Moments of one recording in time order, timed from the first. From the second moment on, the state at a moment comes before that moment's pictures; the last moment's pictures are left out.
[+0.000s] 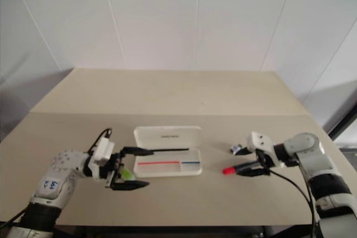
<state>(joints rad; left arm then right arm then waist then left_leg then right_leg) -0.40 0.61 0.02 0.04 -0.48 0.07 -1.34 -0.73 -0.83 0.19 0.66 0.12 -0.11 1.49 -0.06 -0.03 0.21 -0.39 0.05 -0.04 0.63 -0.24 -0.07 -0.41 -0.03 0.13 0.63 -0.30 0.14</state>
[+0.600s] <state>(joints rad) -0.29 0.72 0.14 -0.02 -0.59 0.13 -1.41 -0.78 -0.81 0.21 0.77 0.04 -0.17 1.51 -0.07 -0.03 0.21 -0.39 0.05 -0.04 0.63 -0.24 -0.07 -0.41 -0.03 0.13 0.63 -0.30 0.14</state>
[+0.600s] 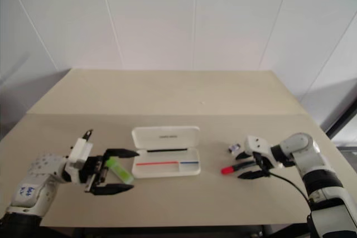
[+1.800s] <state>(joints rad) -0.31 0.75 0.19 0.10 -0.59 0.10 -1.48 -0.68 -0.77 0.11 -0.01 0.23 0.38 1.33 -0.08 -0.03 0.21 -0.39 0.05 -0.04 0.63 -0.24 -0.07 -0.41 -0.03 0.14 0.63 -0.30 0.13</state>
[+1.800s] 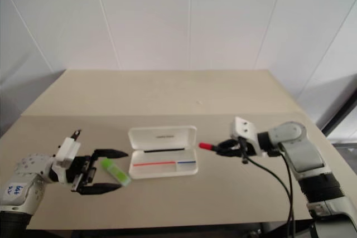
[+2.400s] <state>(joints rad) -0.32 0.75 0.24 0.17 -0.60 0.08 -1.50 -0.82 -0.48 0.39 0.03 0.06 0.33 1.10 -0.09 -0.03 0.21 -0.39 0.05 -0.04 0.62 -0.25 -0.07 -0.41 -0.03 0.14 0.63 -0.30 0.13</state>
